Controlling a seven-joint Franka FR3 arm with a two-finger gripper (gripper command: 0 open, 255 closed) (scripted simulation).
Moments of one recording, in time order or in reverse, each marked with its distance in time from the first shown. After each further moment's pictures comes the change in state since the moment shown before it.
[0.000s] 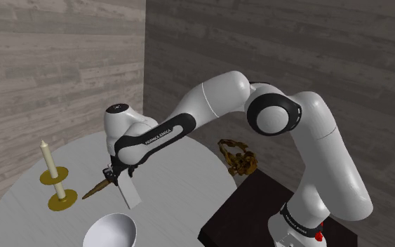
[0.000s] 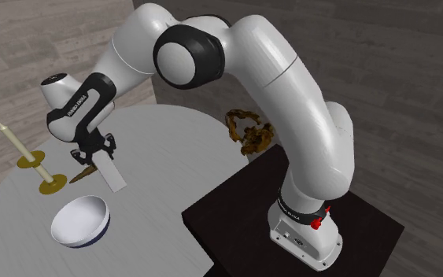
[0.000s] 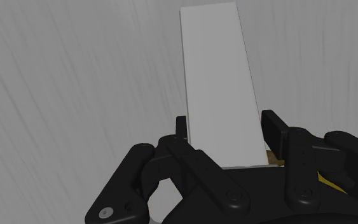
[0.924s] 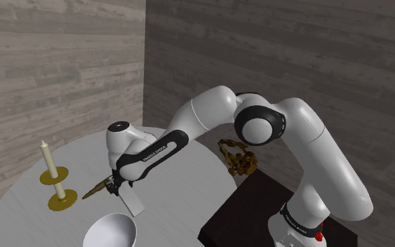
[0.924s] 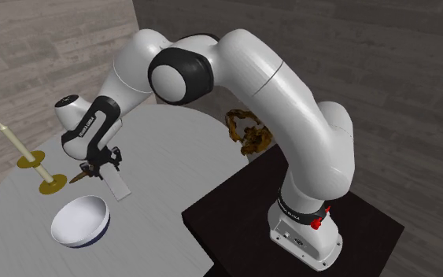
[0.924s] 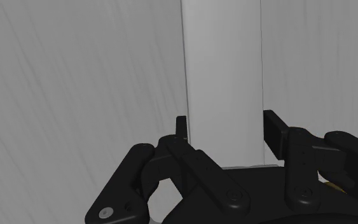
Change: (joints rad) arm 0.009 0.131 -0.013 0.035 -0.013 0.099 0.008
